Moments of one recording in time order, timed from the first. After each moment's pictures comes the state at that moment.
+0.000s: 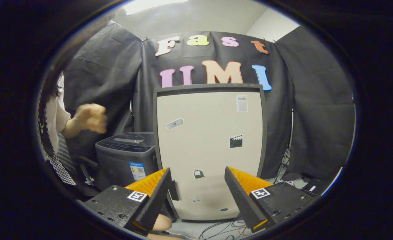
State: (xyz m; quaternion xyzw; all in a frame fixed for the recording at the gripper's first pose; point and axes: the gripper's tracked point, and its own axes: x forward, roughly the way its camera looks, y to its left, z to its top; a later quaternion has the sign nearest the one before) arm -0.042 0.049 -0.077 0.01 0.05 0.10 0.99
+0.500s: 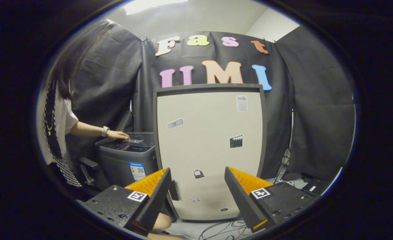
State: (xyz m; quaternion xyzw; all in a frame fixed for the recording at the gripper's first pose) arm -0.042 0.049 -0.077 0.01 0.05 0.10 0.99
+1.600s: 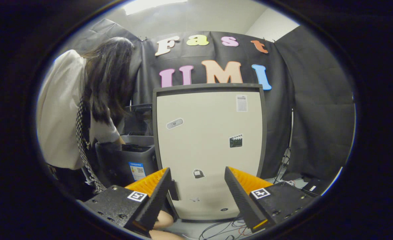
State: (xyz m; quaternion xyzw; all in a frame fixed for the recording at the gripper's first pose) arm -0.043 0.048 -0.078 0.02 0.05 0.09 0.99
